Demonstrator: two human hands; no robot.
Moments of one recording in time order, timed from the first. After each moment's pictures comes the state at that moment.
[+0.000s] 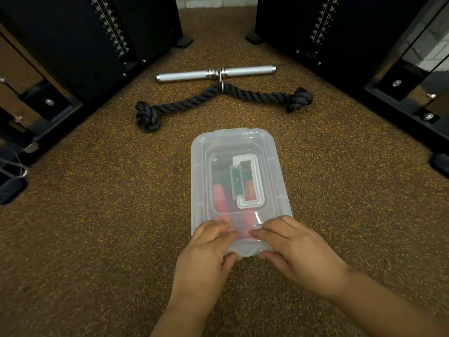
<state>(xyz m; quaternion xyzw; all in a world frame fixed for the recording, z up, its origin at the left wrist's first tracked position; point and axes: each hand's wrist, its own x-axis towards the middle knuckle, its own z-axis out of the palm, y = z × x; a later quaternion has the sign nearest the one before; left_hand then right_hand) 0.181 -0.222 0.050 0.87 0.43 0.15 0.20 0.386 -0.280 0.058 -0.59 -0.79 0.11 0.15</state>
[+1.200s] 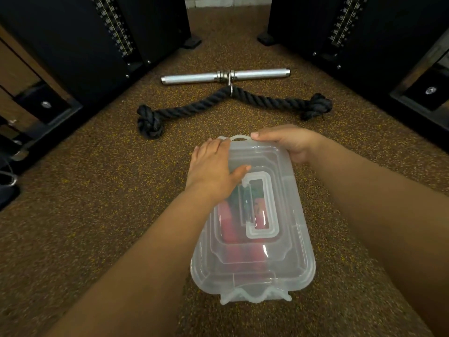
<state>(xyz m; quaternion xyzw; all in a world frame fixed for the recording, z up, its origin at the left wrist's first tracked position) 0.268 -0.039 0.057 0.85 0.51 0.04 0.15 0.468 -0.037 0.058 -0.62 -0.34 0.64 0.29</state>
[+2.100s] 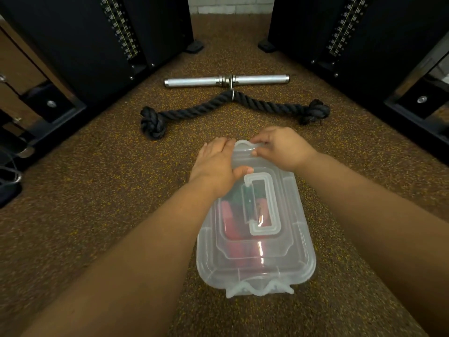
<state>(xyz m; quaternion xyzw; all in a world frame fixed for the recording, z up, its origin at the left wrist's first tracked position) 0.266 -0.028 0.054 0.86 0.47 0.03 0.16 0.443 -0.053 0.072 -0.70 -0.68 0.19 0.13</state>
